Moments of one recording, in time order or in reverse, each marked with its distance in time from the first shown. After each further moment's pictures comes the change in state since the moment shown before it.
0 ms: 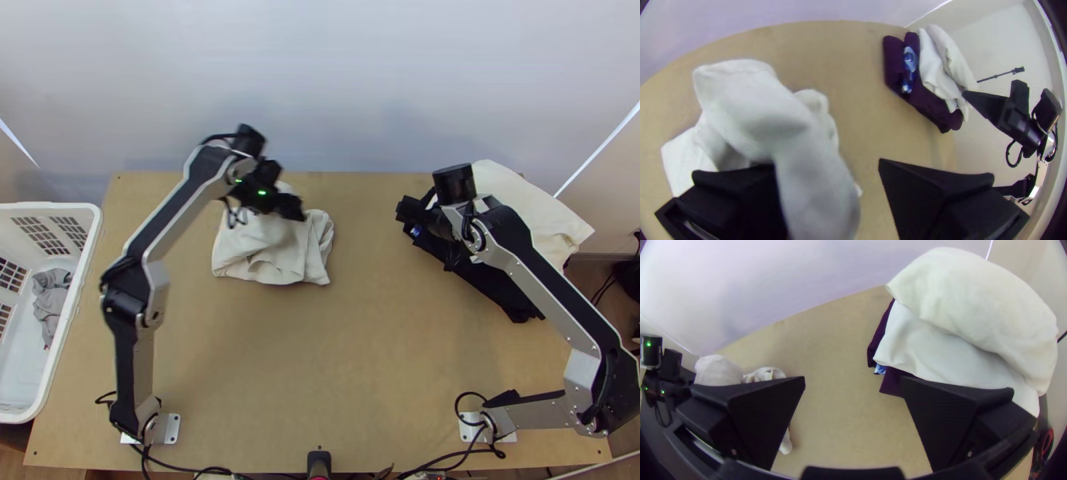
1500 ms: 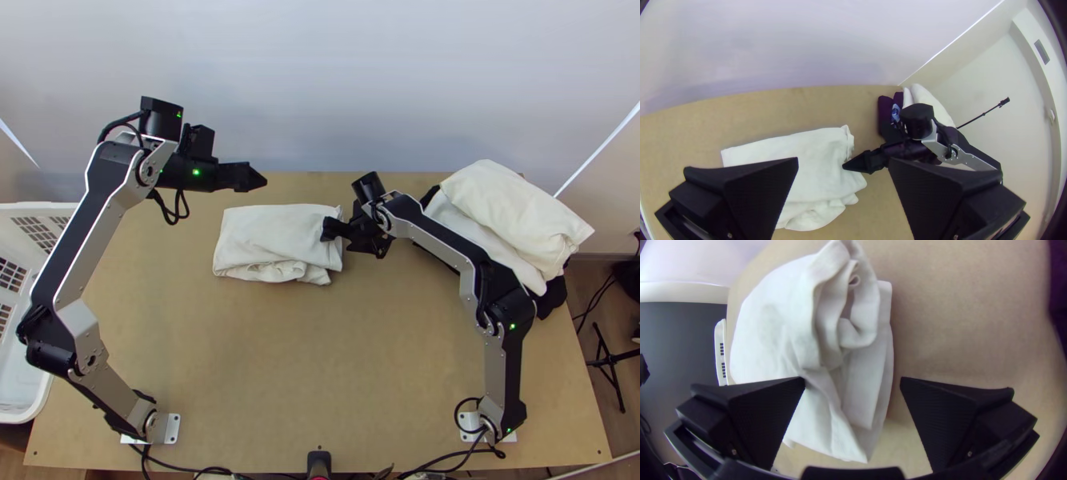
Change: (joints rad) left arm 0.177 -0.380 -0.214 0.125 0.003 -0.046; right arm 0.116 0.608 0.294 0.093 -0.552 0.068
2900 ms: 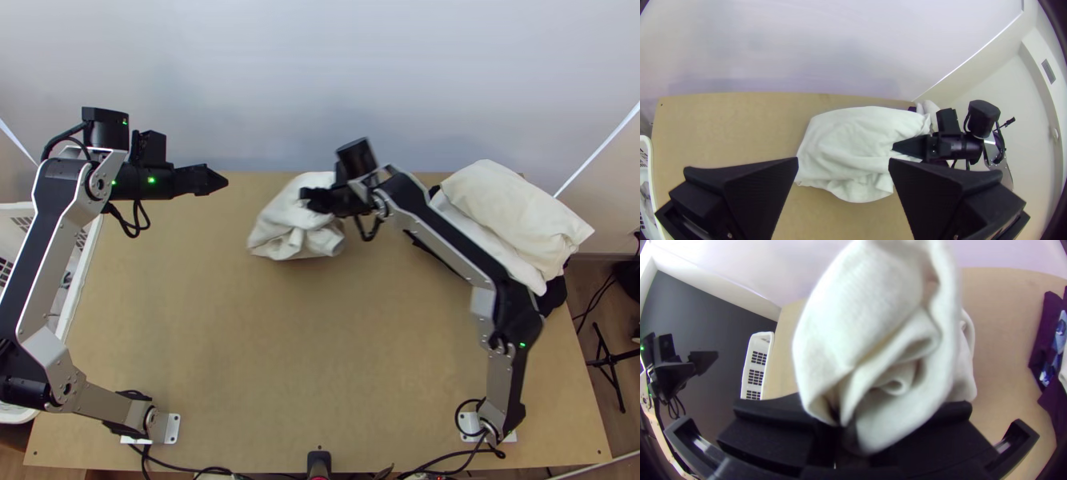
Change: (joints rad) left arm 0.146 -0.168 -0.148 -0.004 0.005 0.009; right arm 0.098 -0.122 0.257 -0.061 0.102 0.003
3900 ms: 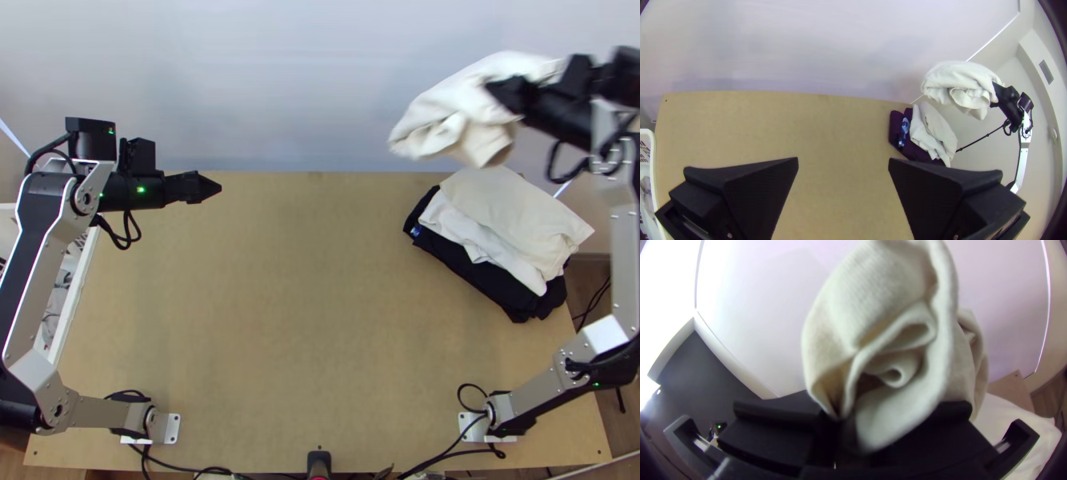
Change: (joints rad) left arm 0.014 -0.096 -0.076 0.008 0.004 -0.014; right arm -0.657 -0.311 0.256 -0.069 -0.270 -0.167
